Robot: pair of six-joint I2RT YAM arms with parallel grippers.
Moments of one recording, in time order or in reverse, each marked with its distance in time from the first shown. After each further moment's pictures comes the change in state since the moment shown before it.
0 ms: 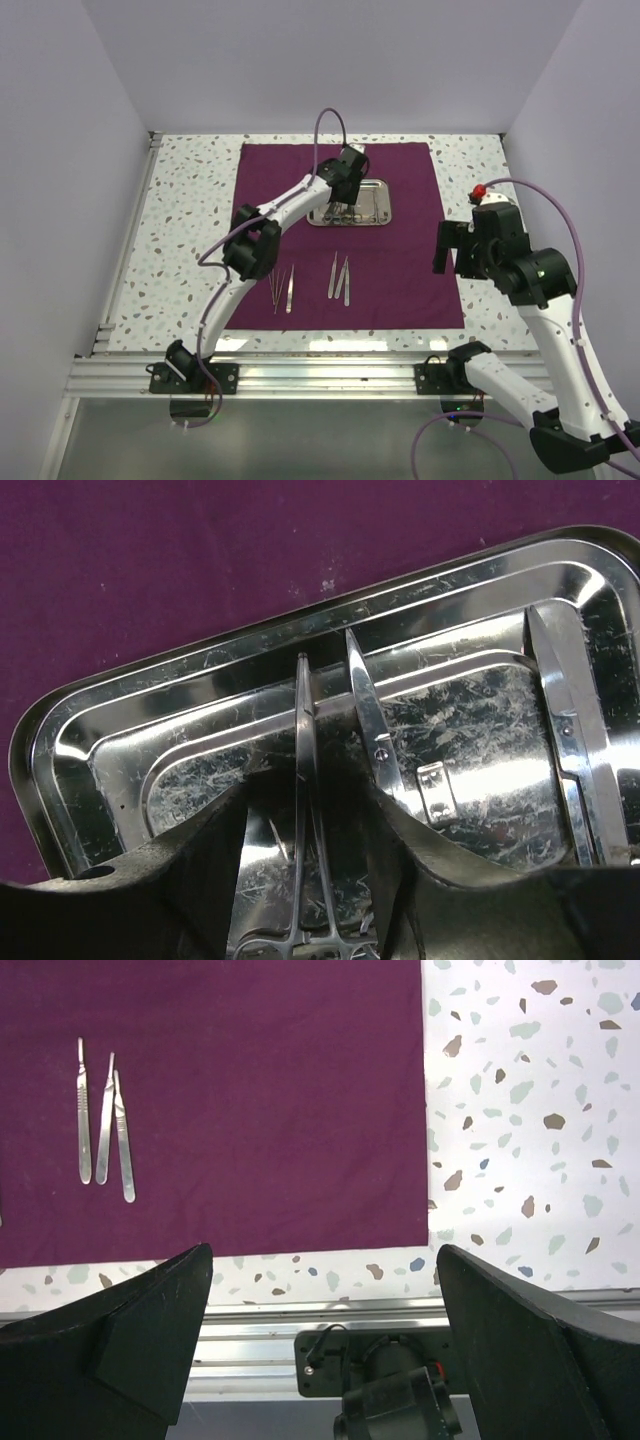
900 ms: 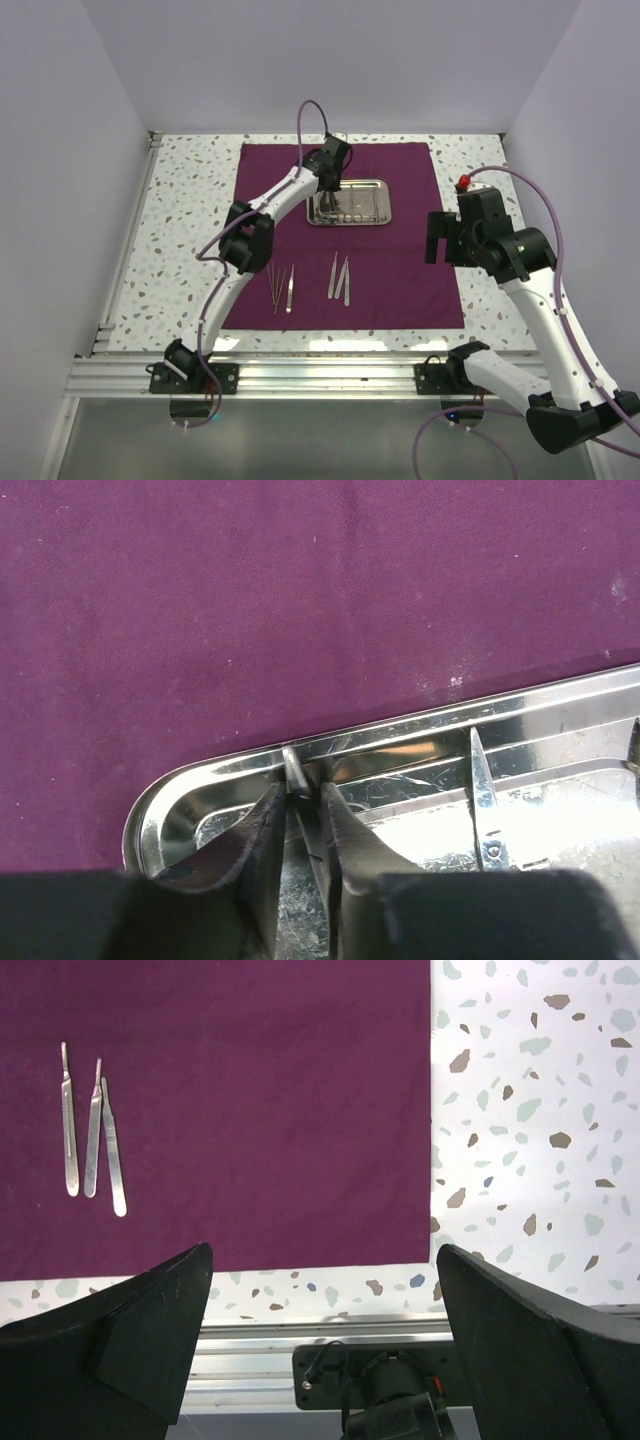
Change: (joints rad) left arm 0.095 0.077 0.106 0.015 0.023 -0.009; right arm 0.000 0.117 0.000 0.062 0.001 -0.023
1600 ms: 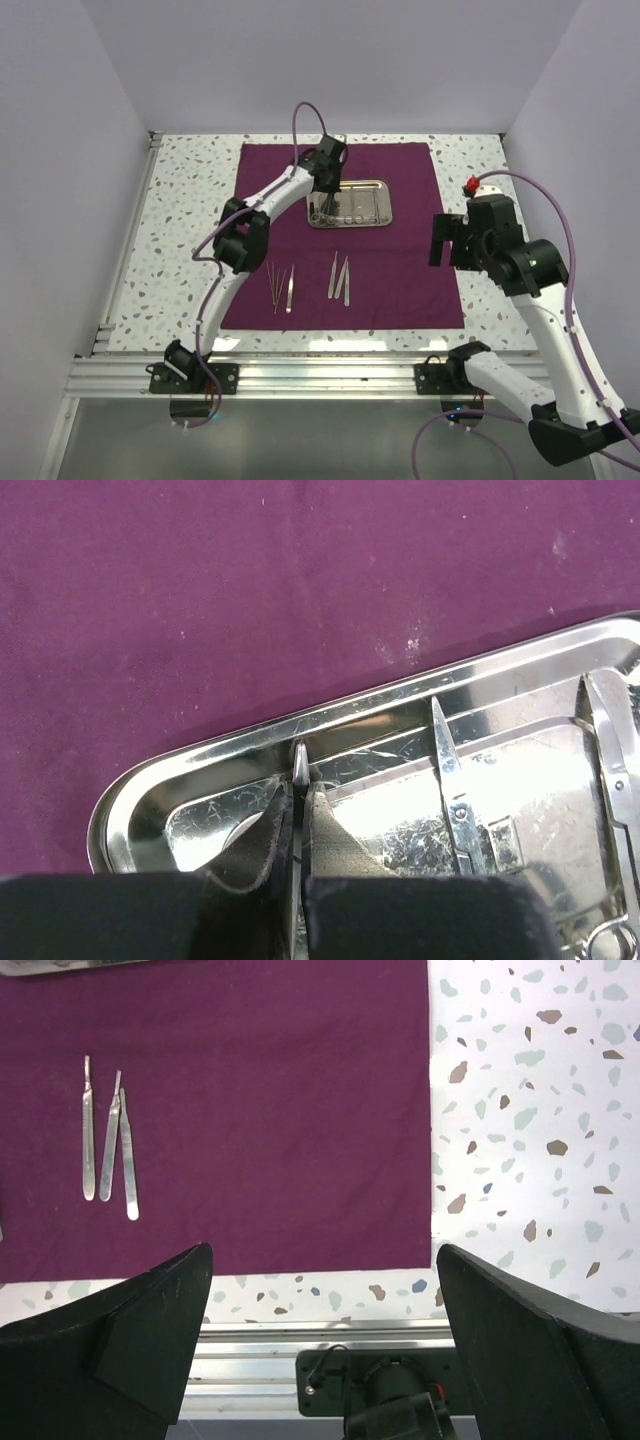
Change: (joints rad) left arm 0.008 -0.061 -0.094 0.039 0.118 -0.011; right arm 0.000 -0.056 0.000 0.001 -0.001 0.000
